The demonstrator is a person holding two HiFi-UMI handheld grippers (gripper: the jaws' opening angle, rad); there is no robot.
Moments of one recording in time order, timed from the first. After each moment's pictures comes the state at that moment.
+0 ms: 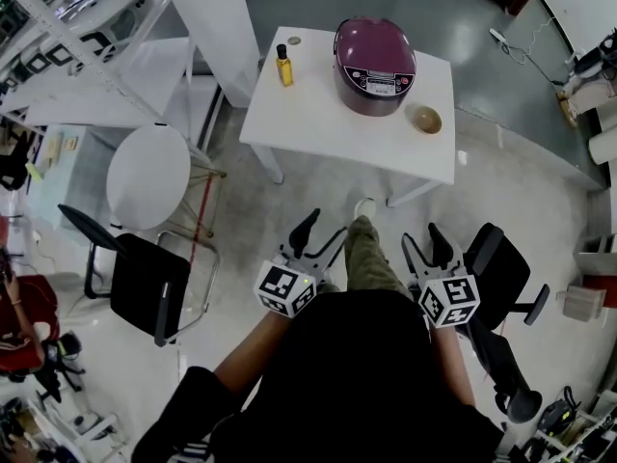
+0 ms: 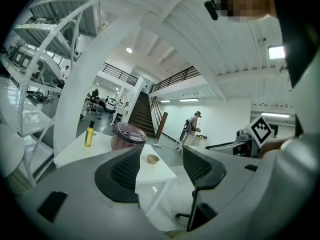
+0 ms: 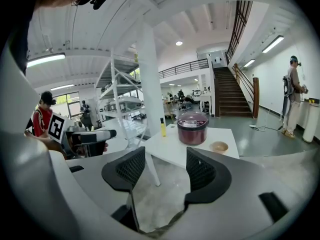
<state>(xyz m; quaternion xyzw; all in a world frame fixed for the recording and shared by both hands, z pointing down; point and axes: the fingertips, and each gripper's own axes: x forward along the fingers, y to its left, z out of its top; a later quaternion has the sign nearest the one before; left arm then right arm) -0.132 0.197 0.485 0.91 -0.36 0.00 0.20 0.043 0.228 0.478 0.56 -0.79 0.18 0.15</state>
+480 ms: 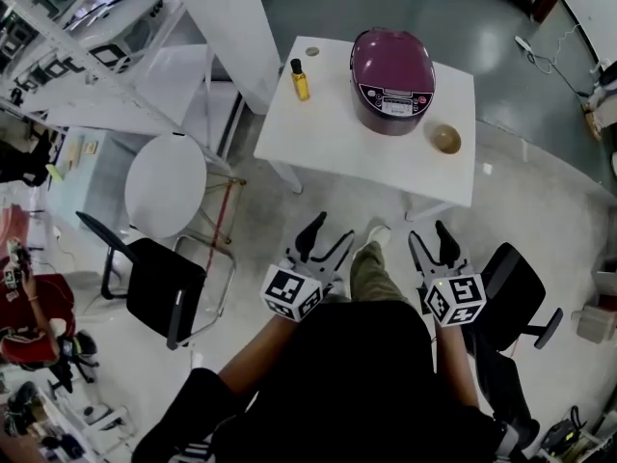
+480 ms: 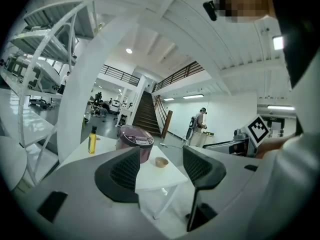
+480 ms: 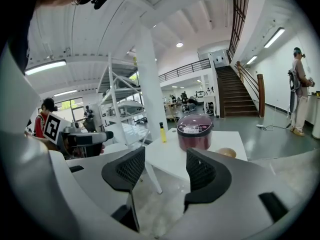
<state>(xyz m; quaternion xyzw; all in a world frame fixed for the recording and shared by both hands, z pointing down) -0.124 0.140 0.482 0.90 -0.39 0.02 0.18 0.052 0.153 0.487 0.54 -0.81 0.19 0.12</state>
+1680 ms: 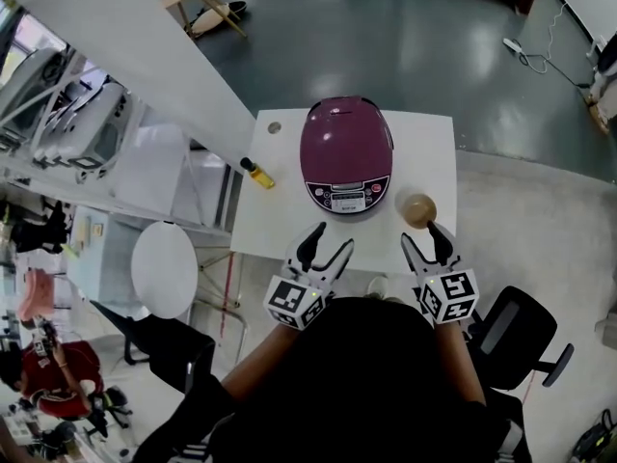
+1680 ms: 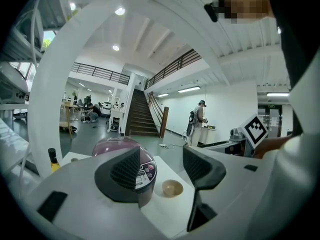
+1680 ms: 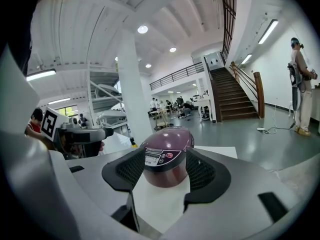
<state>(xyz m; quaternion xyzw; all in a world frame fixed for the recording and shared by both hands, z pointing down) 0.034 -0.084 0.474 0.92 -0.37 0.06 0.14 0.194 -0.071 0.500 0.56 -0.81 0.19 0.09</state>
